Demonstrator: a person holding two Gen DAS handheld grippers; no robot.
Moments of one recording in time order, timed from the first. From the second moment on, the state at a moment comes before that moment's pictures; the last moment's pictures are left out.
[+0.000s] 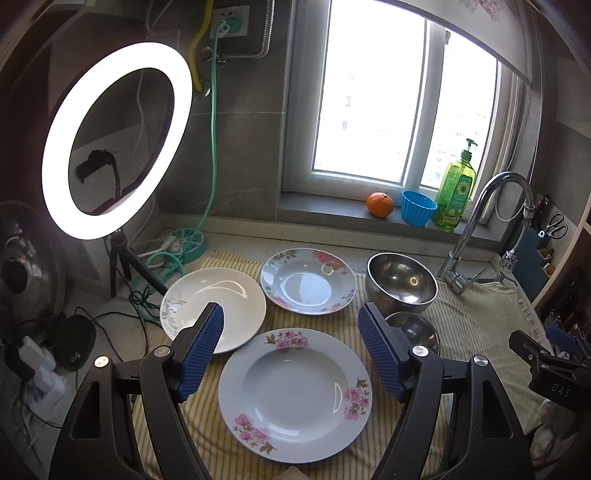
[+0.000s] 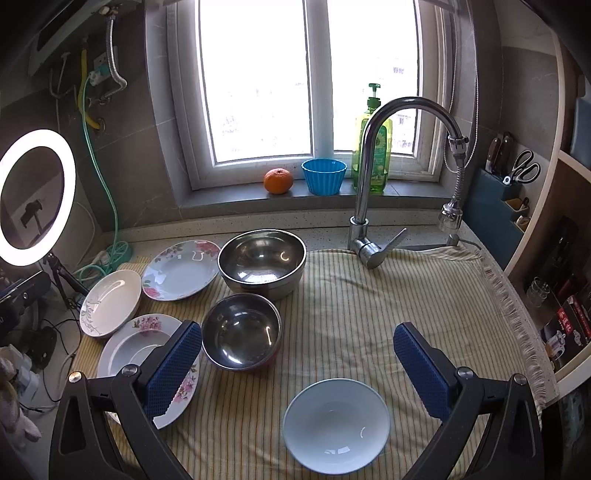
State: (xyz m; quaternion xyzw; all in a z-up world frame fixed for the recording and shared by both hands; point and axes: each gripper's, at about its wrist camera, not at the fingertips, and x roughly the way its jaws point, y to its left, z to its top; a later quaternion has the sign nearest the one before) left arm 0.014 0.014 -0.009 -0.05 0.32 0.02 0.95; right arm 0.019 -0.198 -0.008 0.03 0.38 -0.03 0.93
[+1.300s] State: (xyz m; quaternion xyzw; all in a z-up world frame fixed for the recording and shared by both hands) left arm 0.008 0.099 -0.089 -0.16 0.43 0.07 0.89; right arm 0.057 -0.114 -0.072 0.05 0.47 0.13 0.87
